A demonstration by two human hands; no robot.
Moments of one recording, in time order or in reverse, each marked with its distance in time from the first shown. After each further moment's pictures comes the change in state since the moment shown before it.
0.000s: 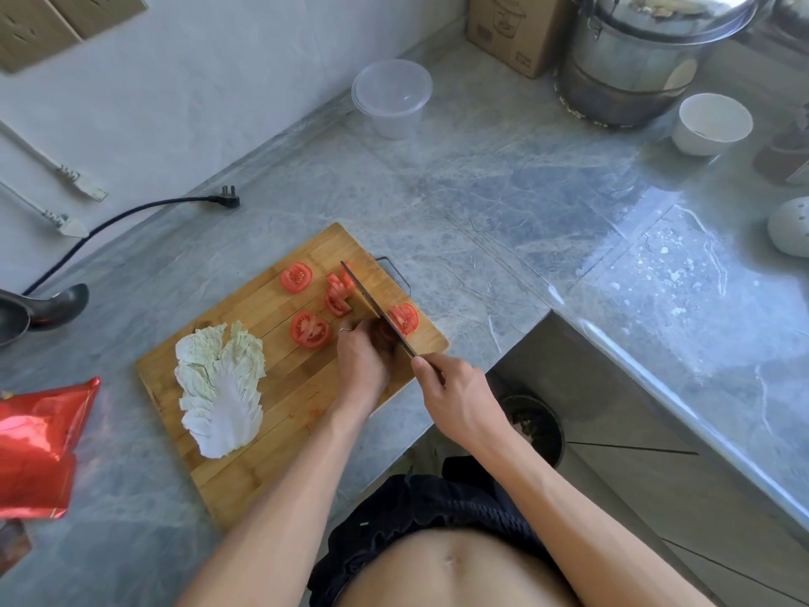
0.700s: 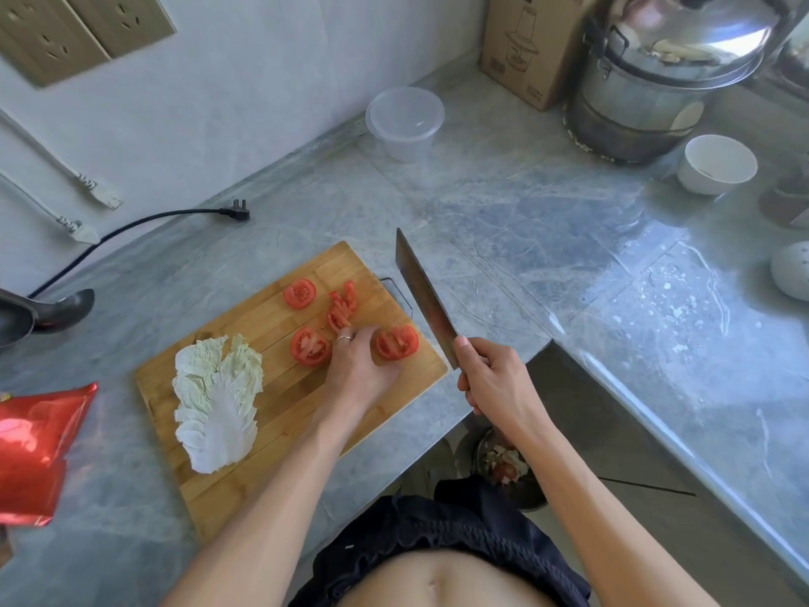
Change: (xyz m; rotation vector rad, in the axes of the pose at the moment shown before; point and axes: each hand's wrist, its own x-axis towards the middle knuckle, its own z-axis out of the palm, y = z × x) left_hand 0.013 0.005 -0.016 0.094 -0.160 -0.049; right_hand 0.027 -0.005 -0.056 0.197 0.062 0.070
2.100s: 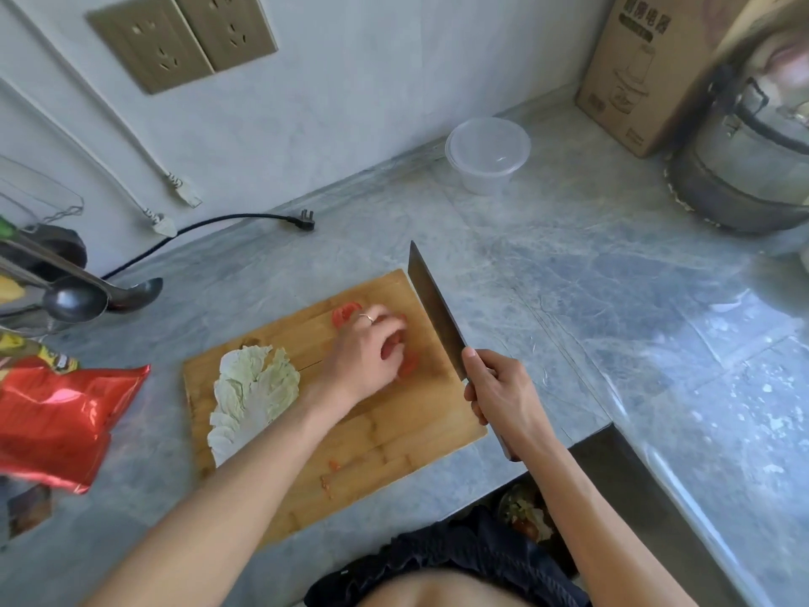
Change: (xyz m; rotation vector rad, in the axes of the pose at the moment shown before) left_hand 0.062 -0.010 -0.056 0.227 0.123 0.338; right_hand 0.077 -0.021 0.026 0.051 -0.171 -0.051
